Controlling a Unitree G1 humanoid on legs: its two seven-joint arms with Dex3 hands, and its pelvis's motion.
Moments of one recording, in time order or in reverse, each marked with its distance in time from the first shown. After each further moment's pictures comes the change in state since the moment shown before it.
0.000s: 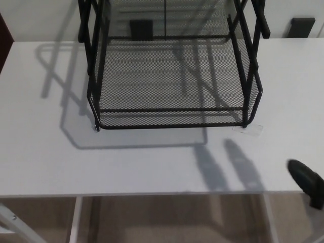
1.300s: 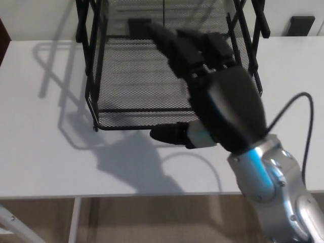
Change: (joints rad) left_arm -0.012 0.000 -0.004 0.000 0.004 0.000 -0.011; right_arm -0.603 0.102 0.478 0.265 -0.583 0.276 0.086
